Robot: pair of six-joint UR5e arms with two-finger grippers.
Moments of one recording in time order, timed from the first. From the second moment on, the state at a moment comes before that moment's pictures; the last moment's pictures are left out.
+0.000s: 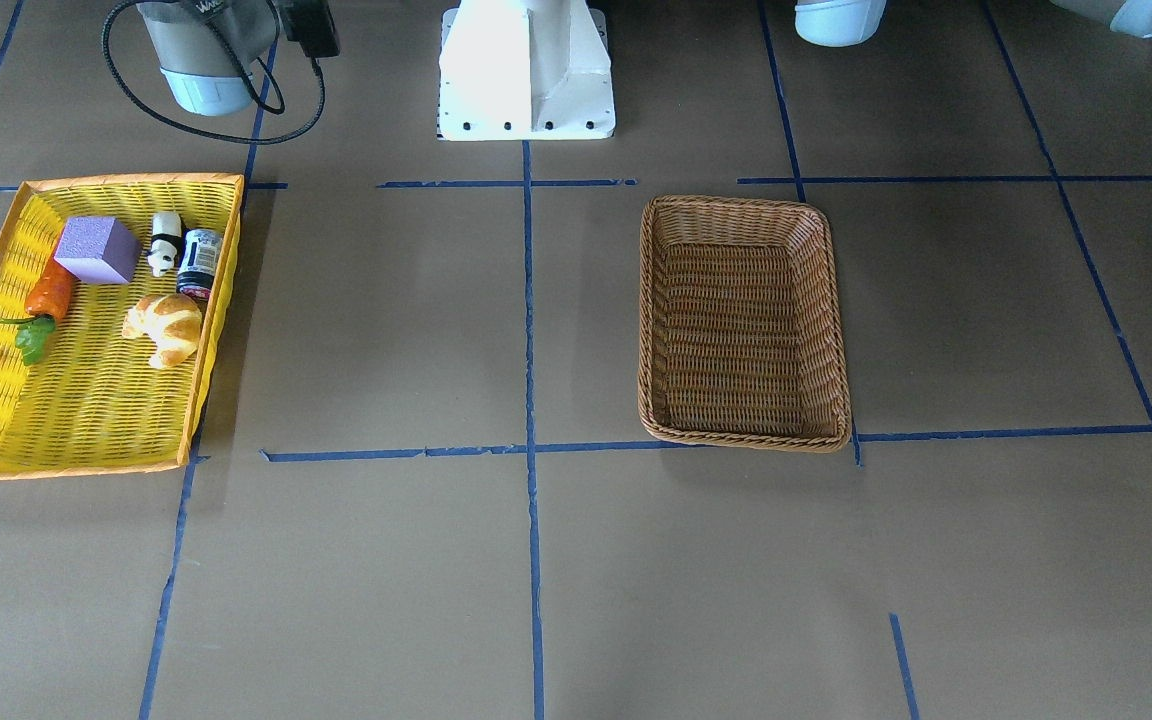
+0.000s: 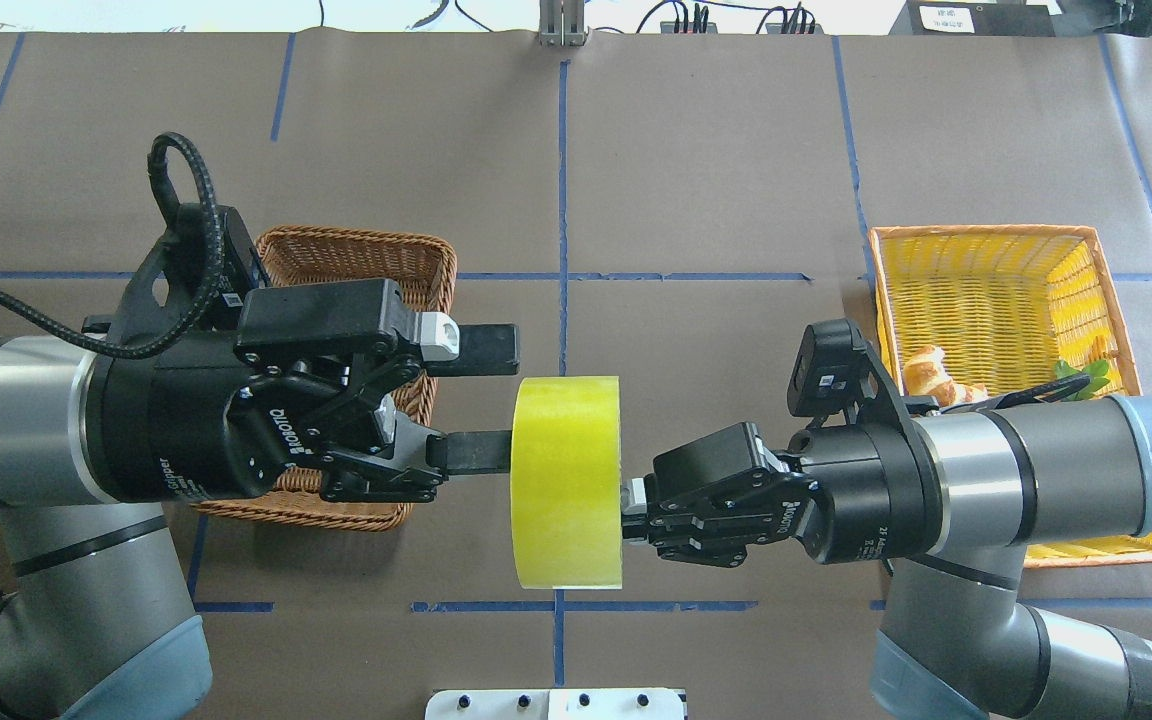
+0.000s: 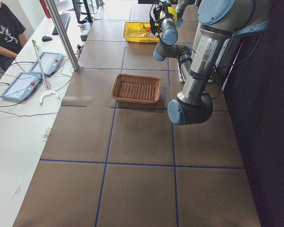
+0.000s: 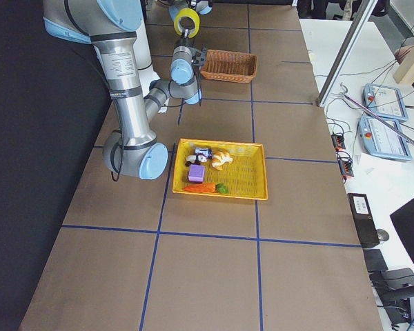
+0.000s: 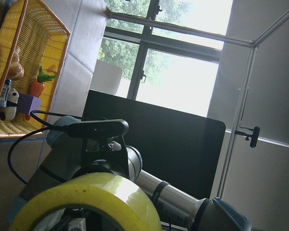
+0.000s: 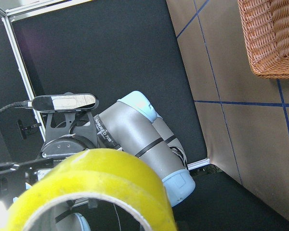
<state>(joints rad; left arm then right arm) -0.48 -2.01 -2.08 -2.98 -1.85 -2.12 0.41 -1.26 1.94 0.08 1.94 2.13</state>
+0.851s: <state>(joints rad) -0.46 -2.01 -2.08 -2.98 -1.85 -2.12 0.40 -1.22 1.94 0.03 1.92 2.12</state>
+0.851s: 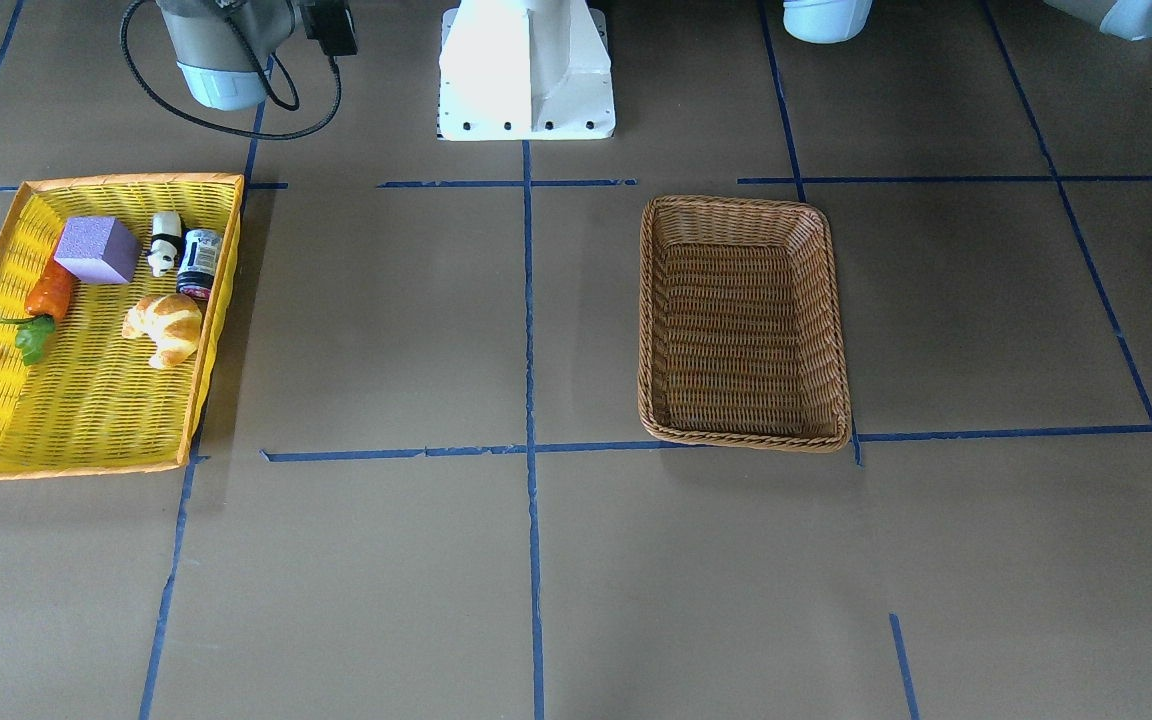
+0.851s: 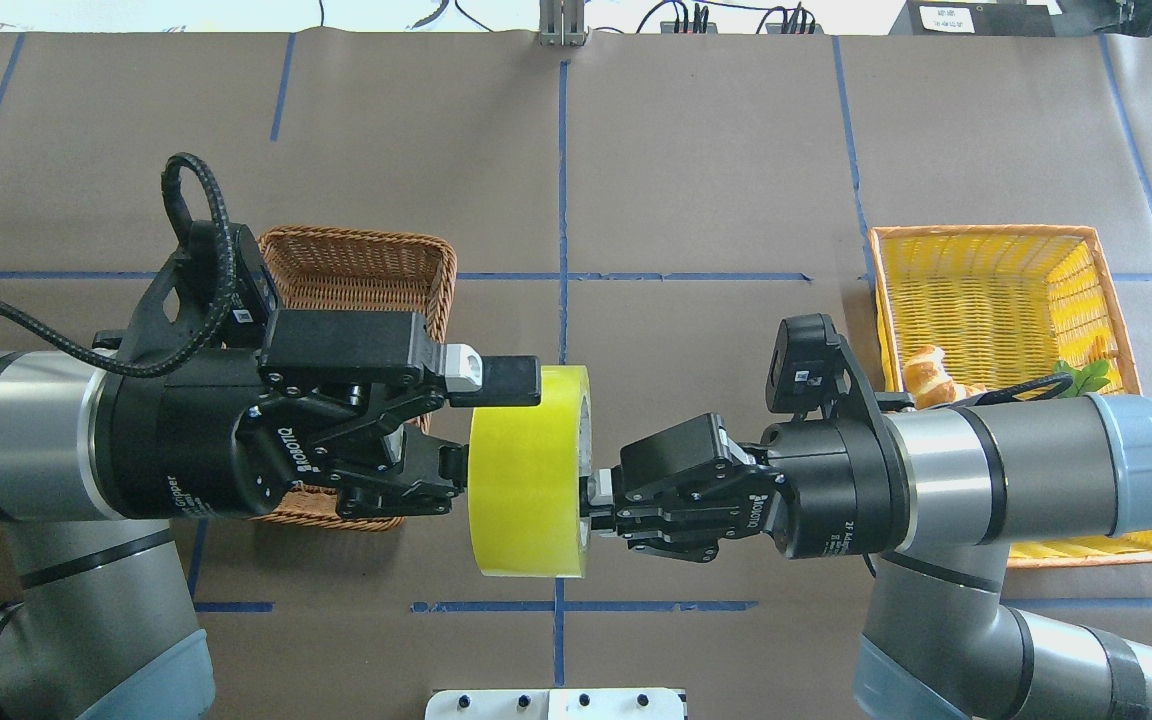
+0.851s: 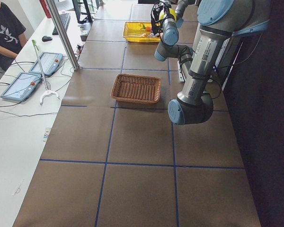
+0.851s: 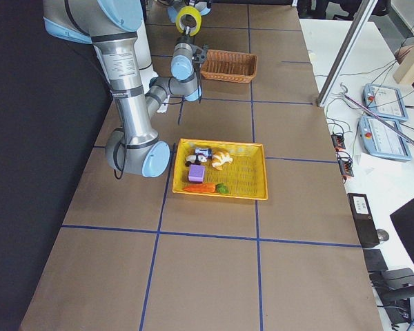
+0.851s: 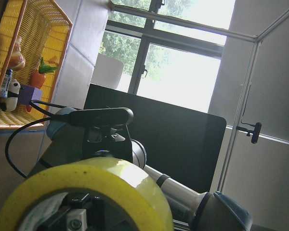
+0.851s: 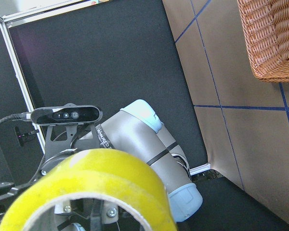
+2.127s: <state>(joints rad) -0.52 -1.95 -2.06 -2.93 -1.86 -2.08 0.53 -1.47 1.96 0.08 1.95 2.01</state>
